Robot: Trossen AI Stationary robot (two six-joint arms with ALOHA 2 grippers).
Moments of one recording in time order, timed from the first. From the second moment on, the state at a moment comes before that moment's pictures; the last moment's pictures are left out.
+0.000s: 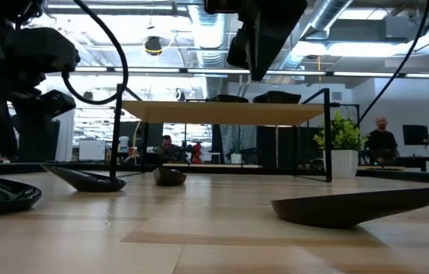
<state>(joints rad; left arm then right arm) -0.52 1.23 0.52 -0.38 -0.19 -0.35 0.16 1.93 1.73 -1.08 -0.26 0.03</state>
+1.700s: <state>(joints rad) -0.42 1.38 0.50 -0.16 -0.15 -0.24 0.19 1.93 1.73 -1.08 -0.26 0.04</state>
